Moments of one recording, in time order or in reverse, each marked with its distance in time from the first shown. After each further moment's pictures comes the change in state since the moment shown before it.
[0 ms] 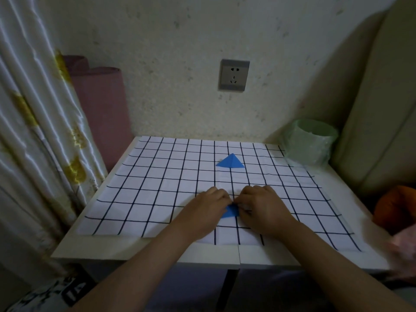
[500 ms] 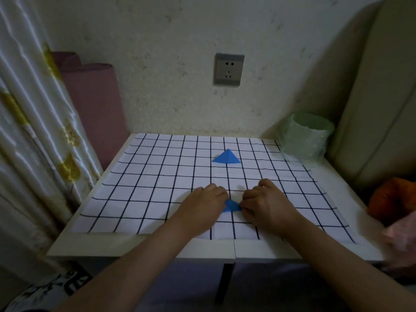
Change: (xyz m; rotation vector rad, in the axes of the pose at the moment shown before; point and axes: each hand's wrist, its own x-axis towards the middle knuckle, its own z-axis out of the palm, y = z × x) left_hand 0.003 0.007 0.000 0.120 -0.027 0.012; right_hand -0.014 0.010 -0.013 -0.194 -0.046 -0.194
